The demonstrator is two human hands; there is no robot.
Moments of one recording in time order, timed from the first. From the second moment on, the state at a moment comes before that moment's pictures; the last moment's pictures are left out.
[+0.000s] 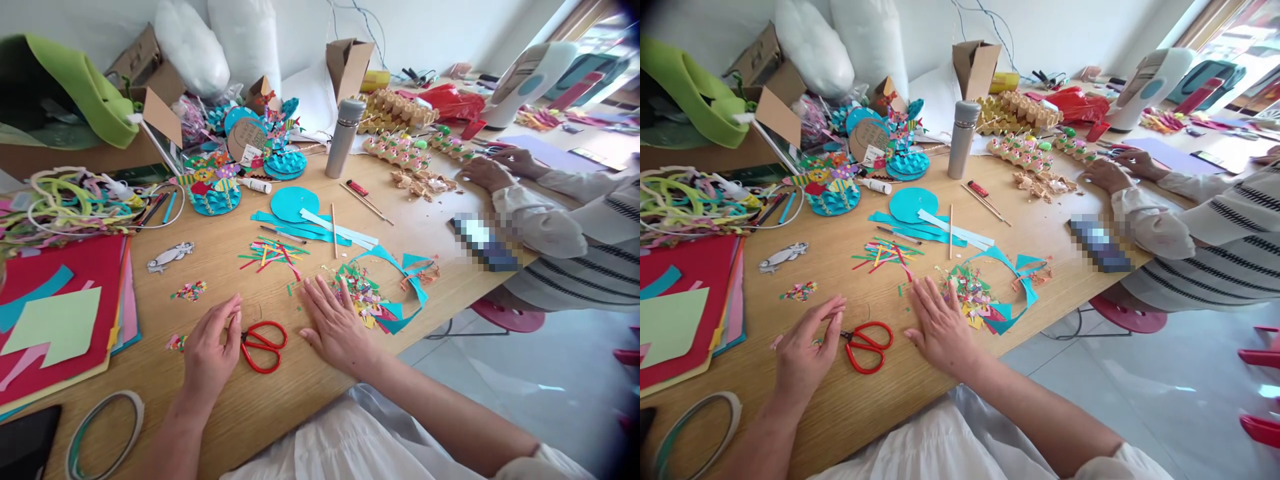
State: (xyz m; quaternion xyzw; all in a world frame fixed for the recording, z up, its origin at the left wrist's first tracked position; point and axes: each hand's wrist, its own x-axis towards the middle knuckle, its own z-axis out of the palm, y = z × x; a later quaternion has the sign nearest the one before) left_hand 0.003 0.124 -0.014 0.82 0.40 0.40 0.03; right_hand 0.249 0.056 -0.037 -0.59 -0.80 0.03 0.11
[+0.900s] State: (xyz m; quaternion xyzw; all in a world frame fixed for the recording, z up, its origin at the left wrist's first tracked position) left_hand -0.001 0.126 -0.021 0.83 0.39 0.40 0.02; right_hand 0.387 0.078 -0.052 -0.75 -0.65 -0.10 0.05
